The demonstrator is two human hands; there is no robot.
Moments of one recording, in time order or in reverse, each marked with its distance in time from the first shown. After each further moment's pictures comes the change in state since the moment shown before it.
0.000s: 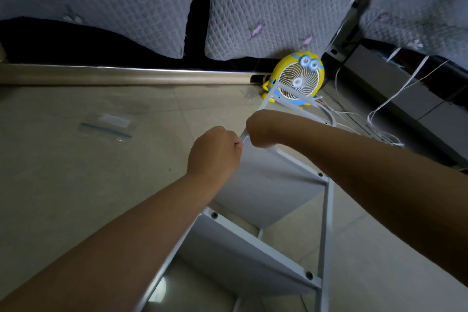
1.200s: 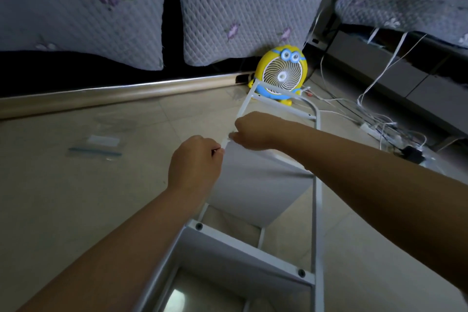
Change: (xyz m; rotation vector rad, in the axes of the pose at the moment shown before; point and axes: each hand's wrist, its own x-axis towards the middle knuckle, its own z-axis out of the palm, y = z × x) left_hand -0.005 0.003 0.001 -0.058 0.050 -0.060; right_hand -0.020 0.017 0.016 0.446 0.055 0.091
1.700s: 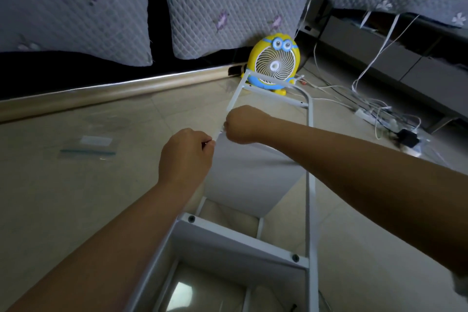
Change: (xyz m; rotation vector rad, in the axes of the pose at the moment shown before) left_hand 0.002 -0.003 0.003 0.011 0.041 0.051; right_hand 0.009 -0.002 0.012 0.068 0.074 0.010
